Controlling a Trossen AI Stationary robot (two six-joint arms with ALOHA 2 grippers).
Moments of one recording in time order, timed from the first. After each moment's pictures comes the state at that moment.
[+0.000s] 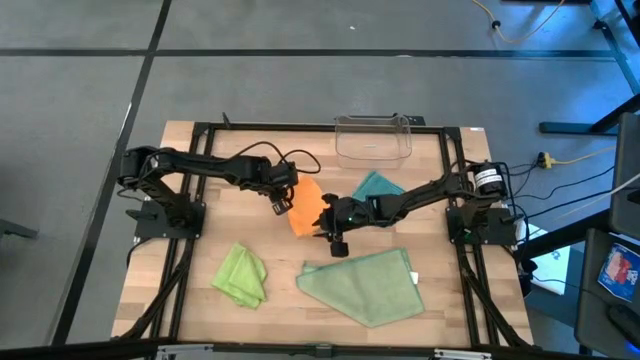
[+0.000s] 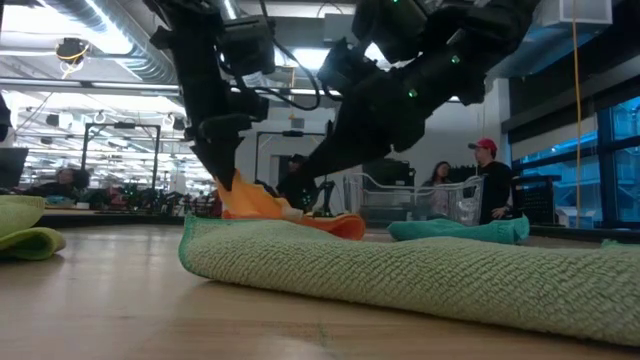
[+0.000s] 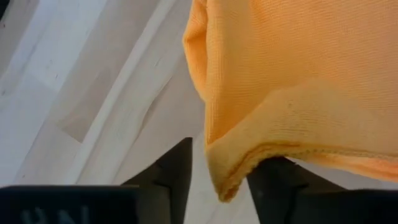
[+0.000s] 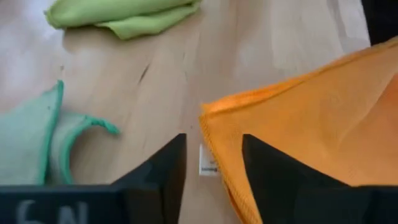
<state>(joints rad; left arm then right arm) 0.19 1.54 0.98 -0.68 -0.27 -0.31 0.08 1.86 0.98 0.26 -0.02 -0.08</state>
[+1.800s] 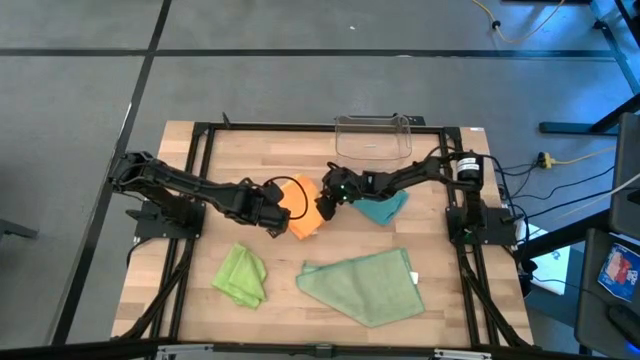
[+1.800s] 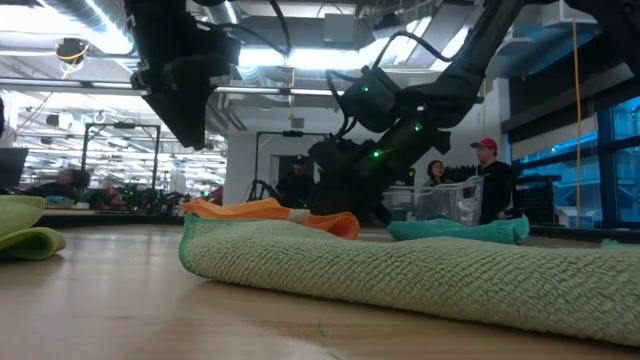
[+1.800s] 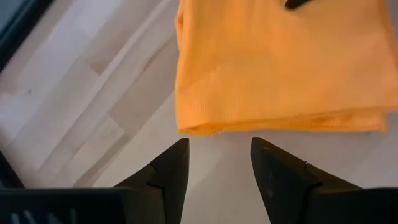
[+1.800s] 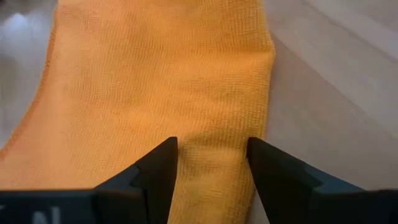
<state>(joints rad) -0.19 1.50 1.09 -1.02 -0.51 -0.89 -0.18 2.01 0.99 0.29 -0.01 0.47</state>
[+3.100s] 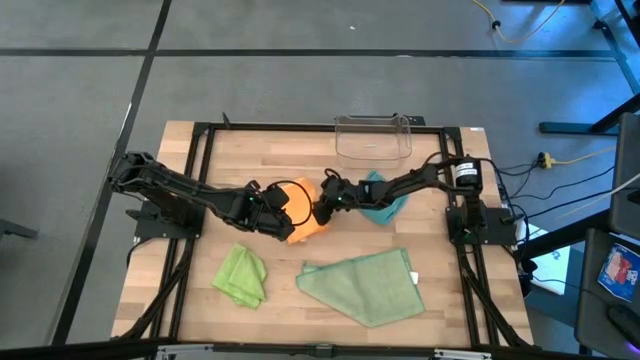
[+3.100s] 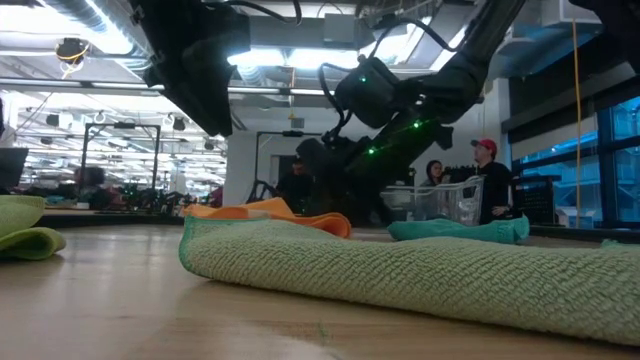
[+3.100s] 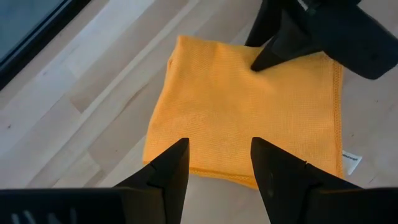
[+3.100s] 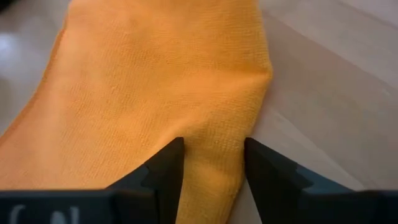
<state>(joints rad) -0.24 1.50 1.09 -0.88 -0.61 -0.89 -0.10 2.02 1.01 0.28 0.14 0.62</state>
